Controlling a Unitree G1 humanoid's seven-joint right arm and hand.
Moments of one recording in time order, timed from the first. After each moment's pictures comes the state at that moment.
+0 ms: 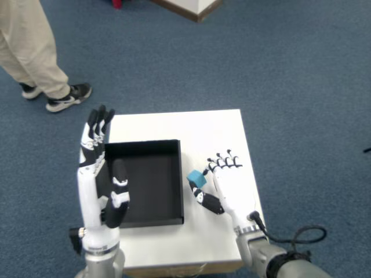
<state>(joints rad) -0.56 -0.14 1.51 1.33 0.03 -0.23 -1.18</state>
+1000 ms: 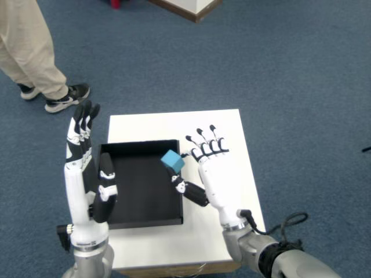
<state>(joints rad) -0.62 -0.14 1.50 1.19 -0.15 -0.29 -1.51</state>
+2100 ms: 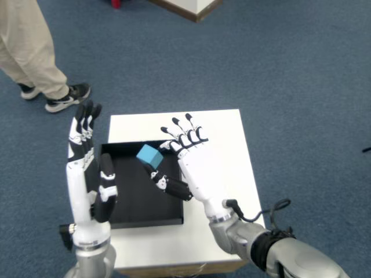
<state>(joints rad) -0.69 -0.15 1.48 1.09 -0.22 -0.29 -1.46</state>
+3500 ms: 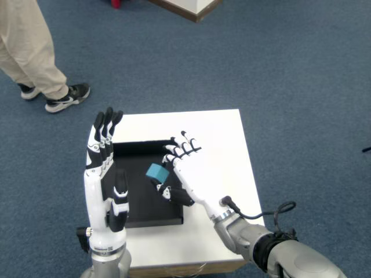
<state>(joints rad) -0.68 -0.14 1.49 1.15 -0.26 -0.18 -1.17</state>
